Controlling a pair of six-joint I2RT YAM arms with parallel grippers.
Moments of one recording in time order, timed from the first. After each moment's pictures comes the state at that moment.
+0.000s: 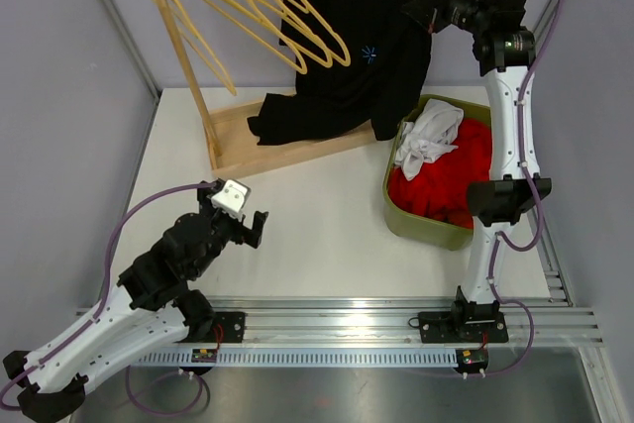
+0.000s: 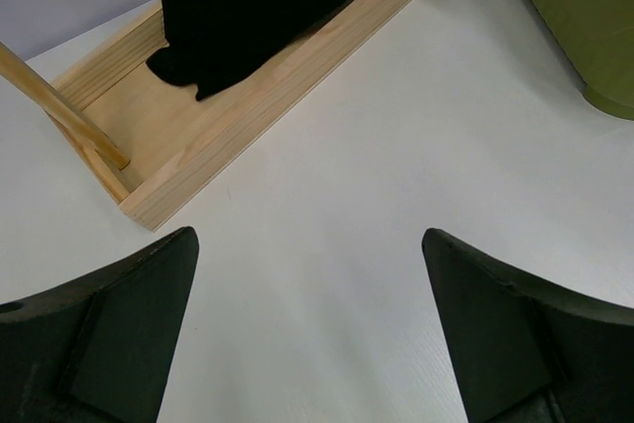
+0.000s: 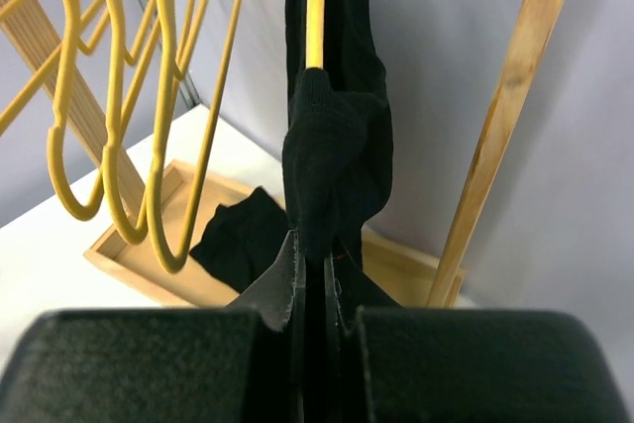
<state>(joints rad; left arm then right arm) -0.86 0.49 0.64 -0.43 -0.40 0.05 0.06 2.13 2.68 -0.58 -0.72 0.04</state>
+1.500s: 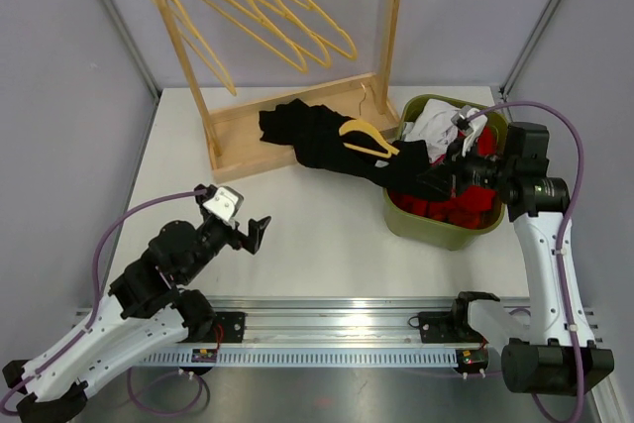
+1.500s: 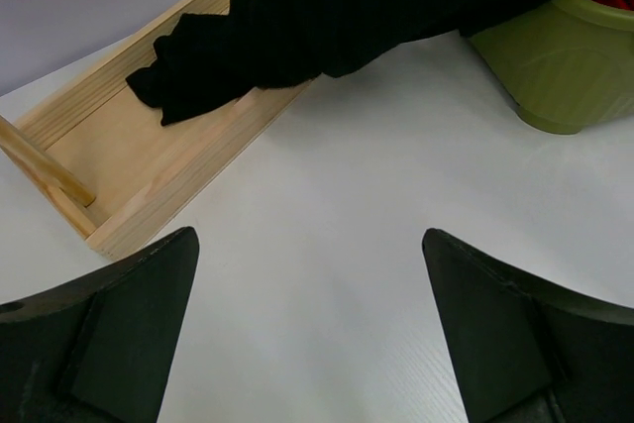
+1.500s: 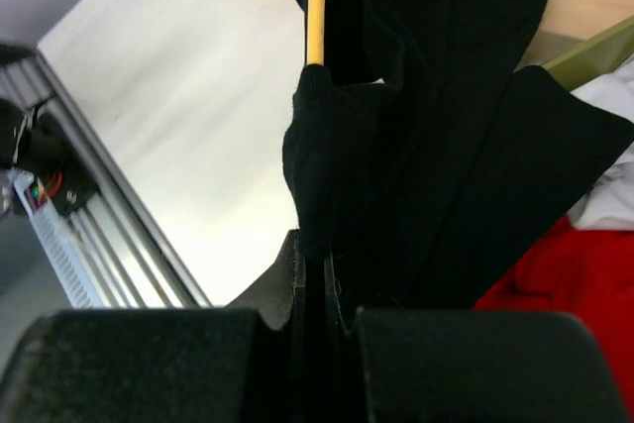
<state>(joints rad) -0.86 0.41 0.63 -0.40 -0.29 0.05 -0.05 1.03 1.17 -0.75 -0.89 -0.21</state>
